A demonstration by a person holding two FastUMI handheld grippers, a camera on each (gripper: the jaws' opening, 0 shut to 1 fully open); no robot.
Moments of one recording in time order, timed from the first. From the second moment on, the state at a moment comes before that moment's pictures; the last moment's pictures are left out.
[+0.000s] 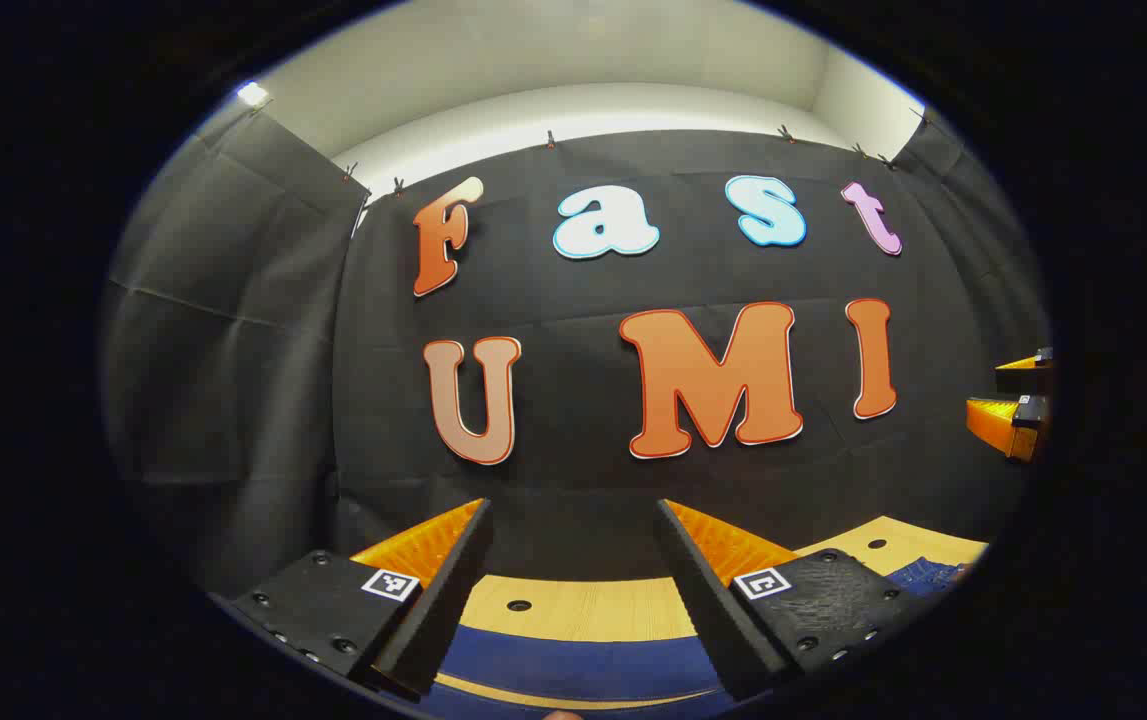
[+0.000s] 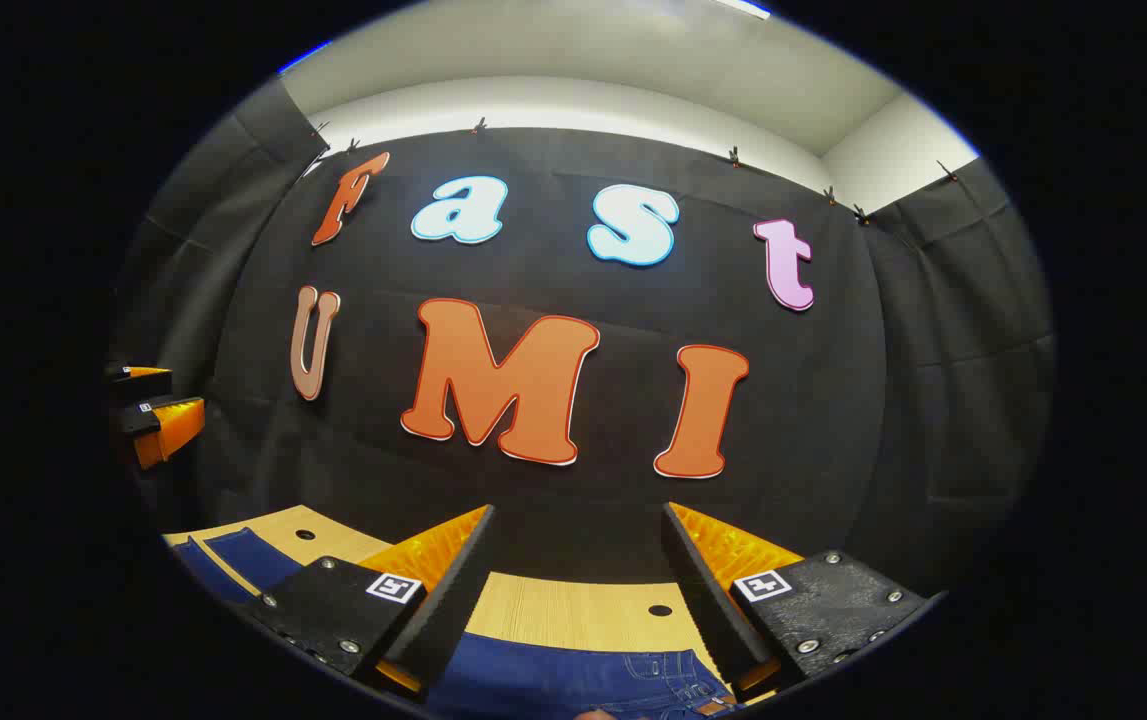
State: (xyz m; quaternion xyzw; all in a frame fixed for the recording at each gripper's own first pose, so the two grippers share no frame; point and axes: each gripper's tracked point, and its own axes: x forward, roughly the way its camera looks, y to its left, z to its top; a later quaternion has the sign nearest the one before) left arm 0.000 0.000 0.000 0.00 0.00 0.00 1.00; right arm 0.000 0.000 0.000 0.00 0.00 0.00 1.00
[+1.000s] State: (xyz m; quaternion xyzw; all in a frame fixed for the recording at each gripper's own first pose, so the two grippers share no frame) left arm -0.001 0.018 -0.013 -0.01 0.01 0.01 1.00; right arm 0.008 0.018 -0.017 0.01 0.03 0.02 1.00
